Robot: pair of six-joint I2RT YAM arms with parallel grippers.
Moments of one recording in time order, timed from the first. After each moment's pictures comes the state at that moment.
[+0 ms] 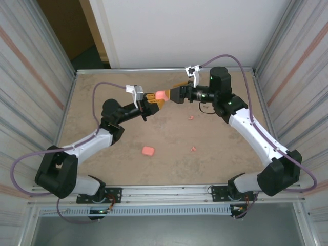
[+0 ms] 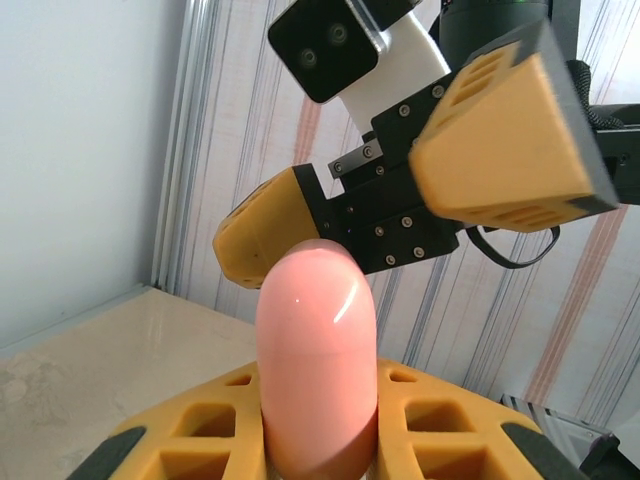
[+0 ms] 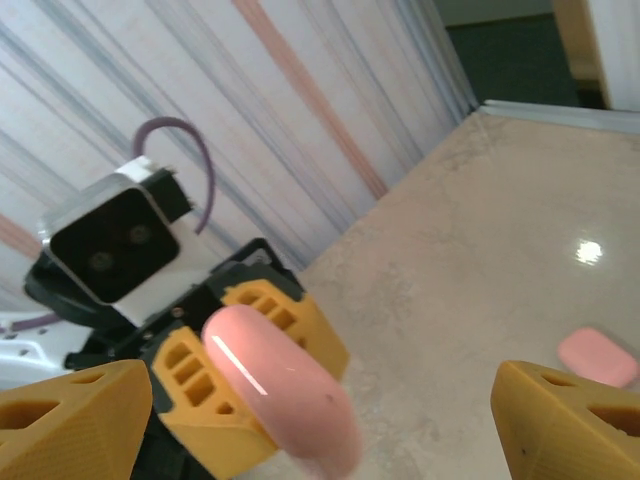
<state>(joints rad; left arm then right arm) -0.49 1.36 0.76 0.88 0.73 -0.38 0.45 1.36 1.28 -0.17 -0.73 0.43</state>
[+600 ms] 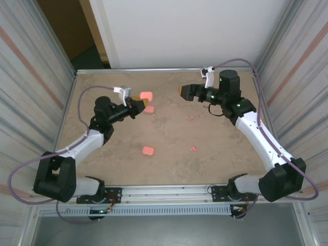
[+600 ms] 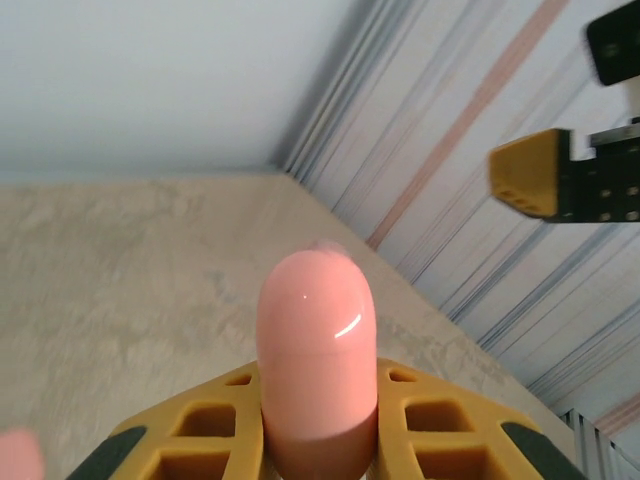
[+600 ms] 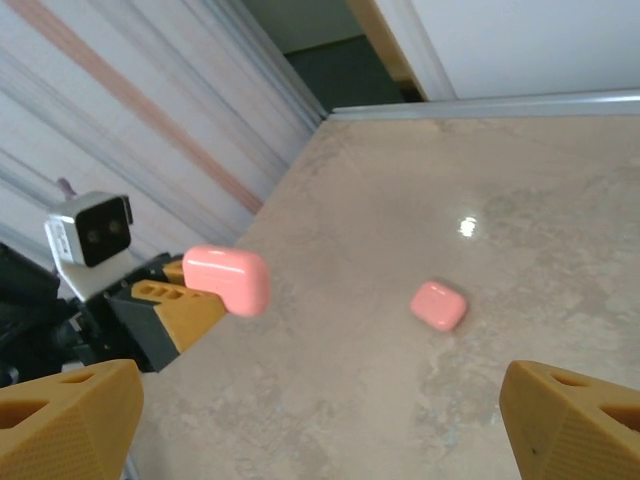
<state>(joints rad) -0.29 1.31 0.68 0.53 0.67 -0.46 0.34 1.29 1.21 -0.28 -0.55 0.44</state>
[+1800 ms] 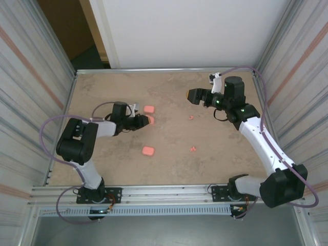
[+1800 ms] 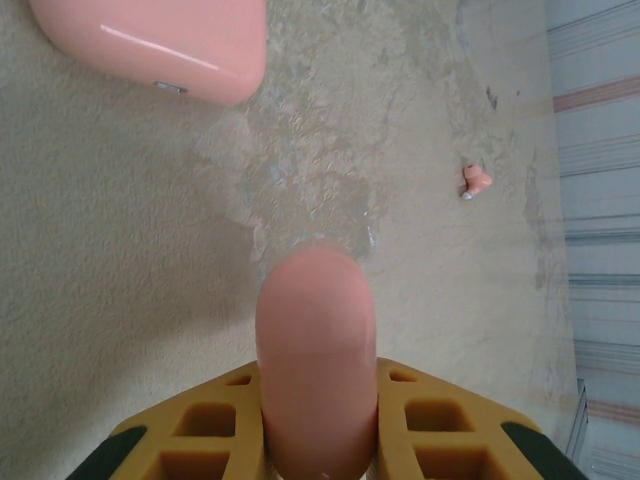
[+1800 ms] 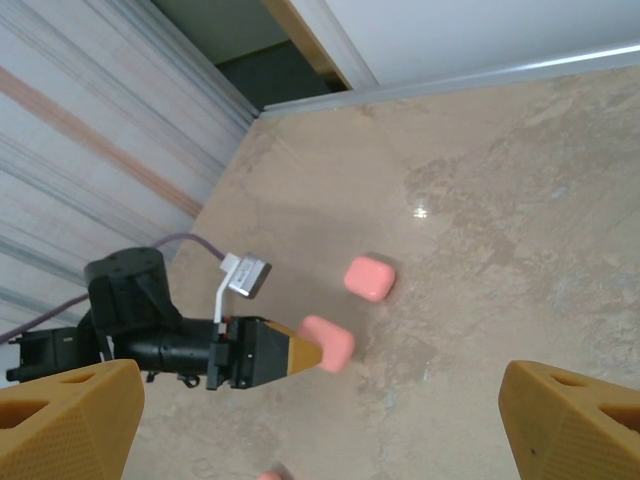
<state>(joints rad) -0.28 1.77 0.78 0.23 0.65 -0.60 0.28 1.23 1.11 -0.30 -0.49 0.44</state>
